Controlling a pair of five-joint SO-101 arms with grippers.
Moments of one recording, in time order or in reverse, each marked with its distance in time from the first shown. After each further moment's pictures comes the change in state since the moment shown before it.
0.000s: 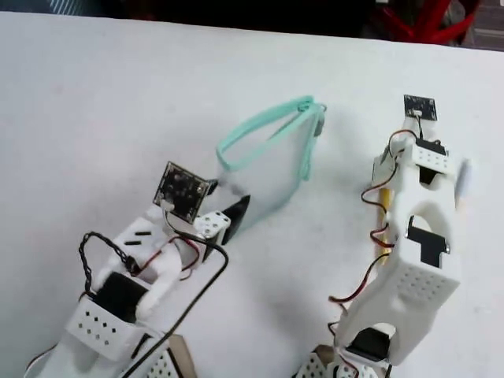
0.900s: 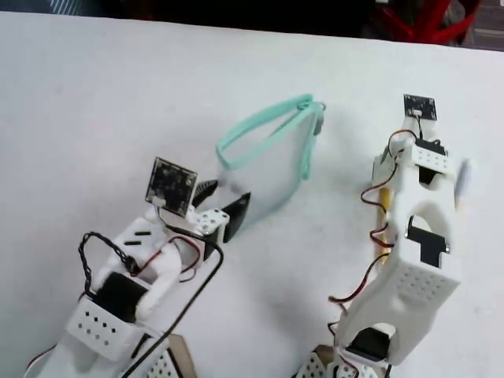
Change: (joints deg) left arm 0.0 0.0 0.0 0.1 7.4; right arm -0.1 0.0 0.1 -0.8 0.0
